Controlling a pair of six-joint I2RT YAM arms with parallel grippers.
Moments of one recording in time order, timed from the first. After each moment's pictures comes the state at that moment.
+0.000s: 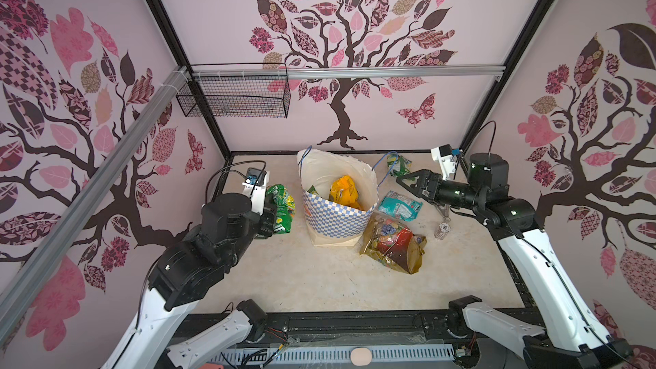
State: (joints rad) left arm -0.60 0.86 1.38 -1.01 -0.45 -0.06; right arm 0.23 1.06 1.31 -0.68 -0.65 0.63
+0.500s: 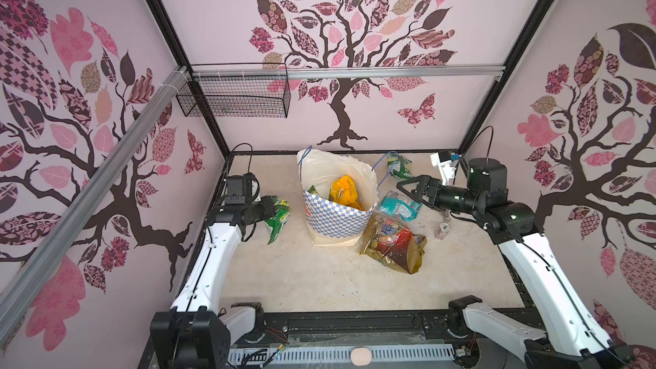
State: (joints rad) left arm 0.00 1.21 1.02 -0.71 0.17 -0.28; right arm 0.23 1.03 1.26 -0.71 -0.63 0.61
